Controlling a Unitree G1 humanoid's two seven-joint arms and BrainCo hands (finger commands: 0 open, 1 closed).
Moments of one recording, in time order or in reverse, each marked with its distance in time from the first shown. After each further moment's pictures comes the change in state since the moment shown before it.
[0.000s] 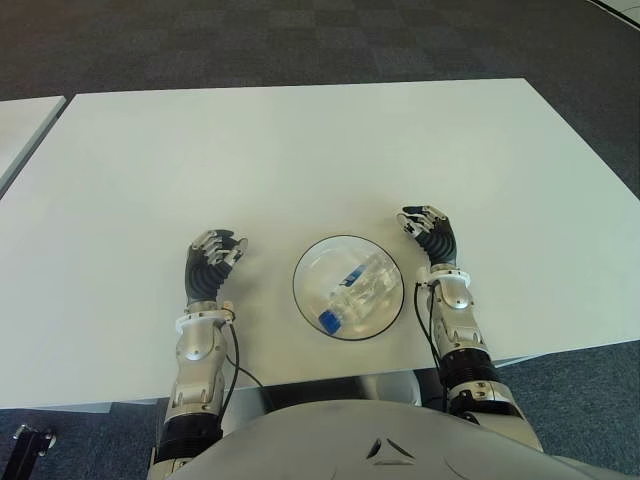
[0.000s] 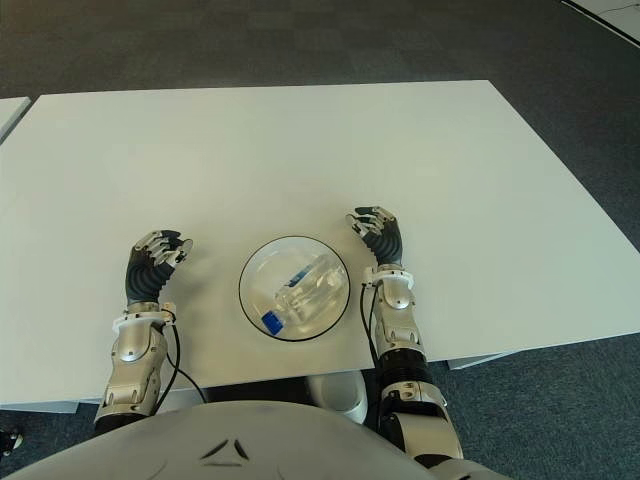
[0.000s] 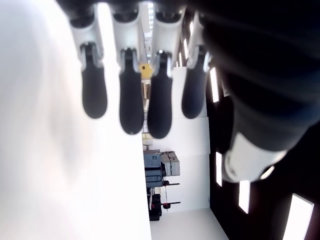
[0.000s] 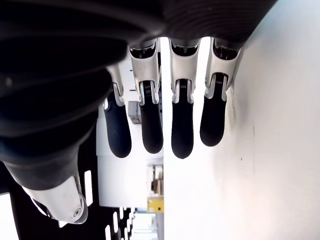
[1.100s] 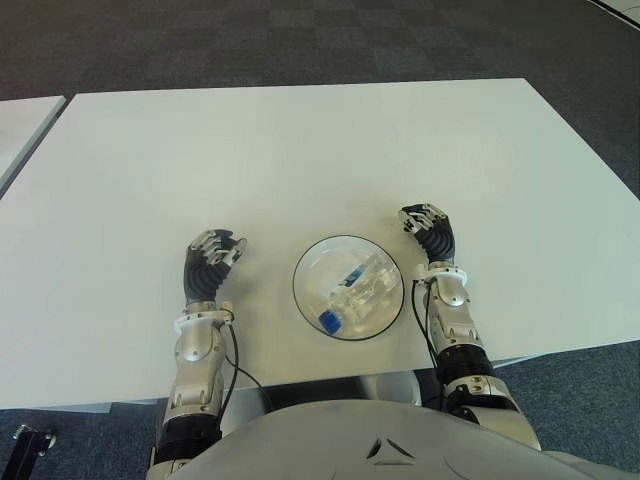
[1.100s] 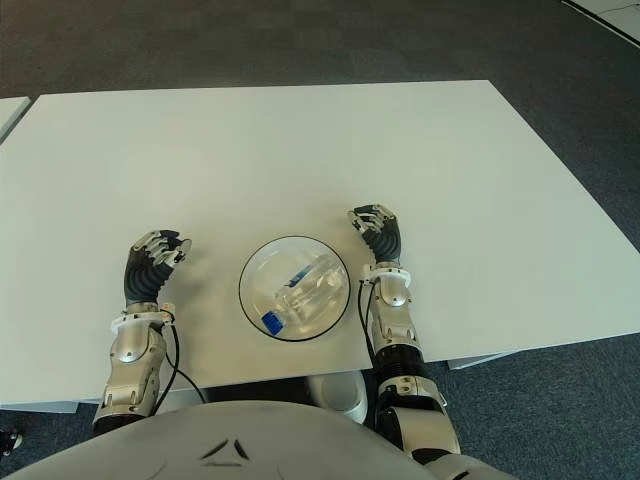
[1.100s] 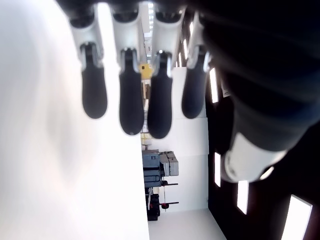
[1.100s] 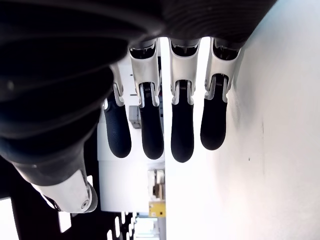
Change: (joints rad) left arm 0.004 0.004 -0.001 0.000 -0.010 -0.008 -0.004; right arm -0.018 0.016 -0.001 0.029 -0.002 -0.017 -0.047
